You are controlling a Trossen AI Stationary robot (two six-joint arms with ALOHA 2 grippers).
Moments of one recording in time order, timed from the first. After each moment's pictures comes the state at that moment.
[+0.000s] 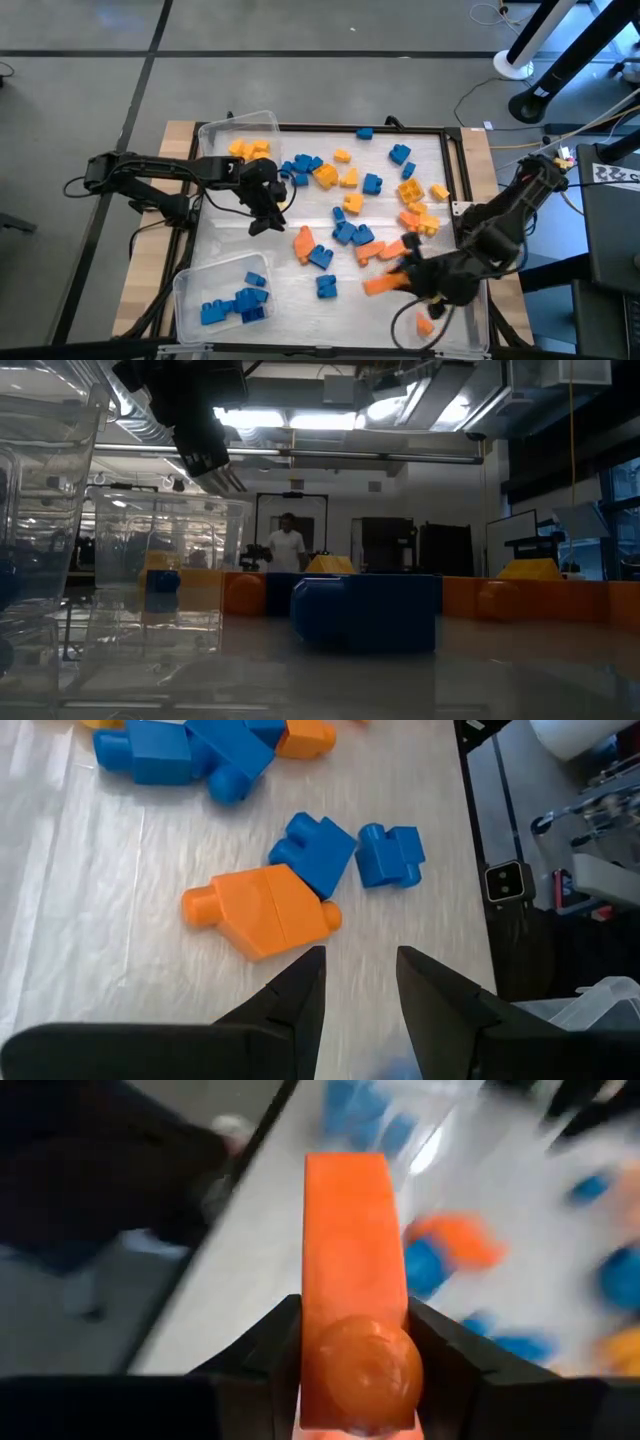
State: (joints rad) left arm 0.11 1.26 0.90 -0.51 0.47 -0.20; right arm 0.80 1.35 1.36 -0.84 0.38 0.30
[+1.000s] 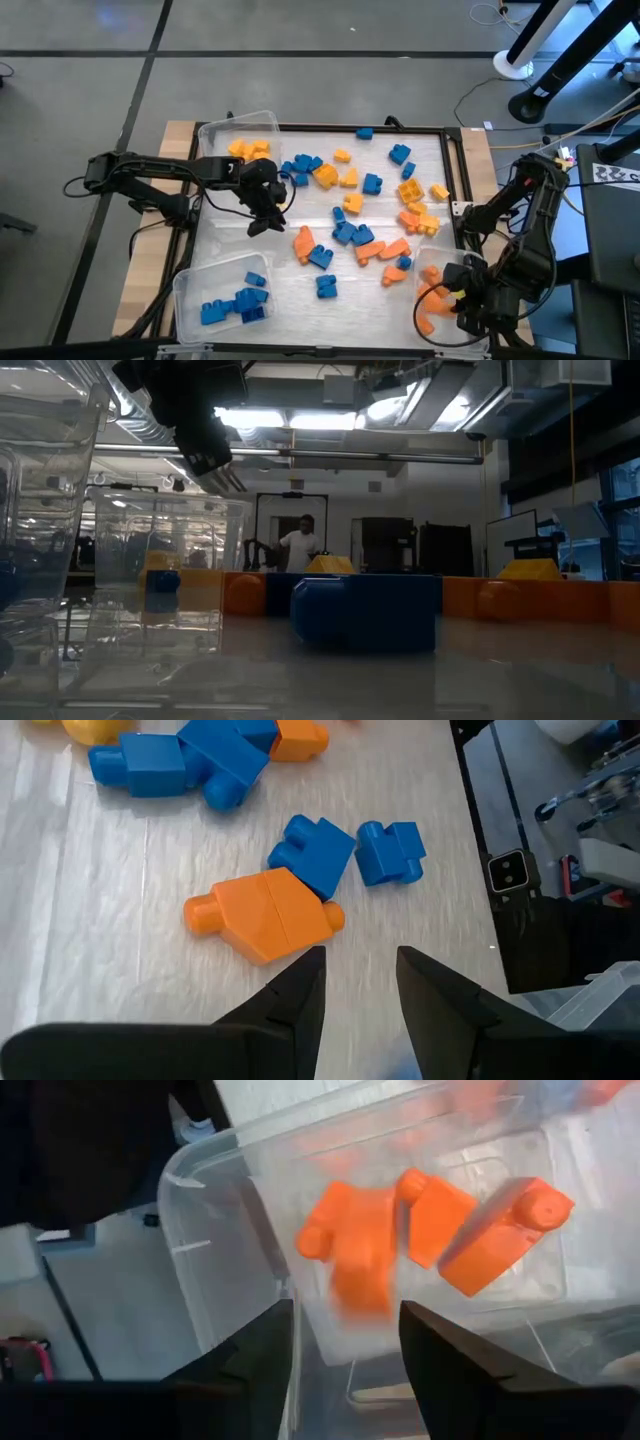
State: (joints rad) left arm 0.11 1.26 0.90 -0.51 0.47 -0.14; right arm 1.09 1.36 1.36 -1.21 0.06 1.48
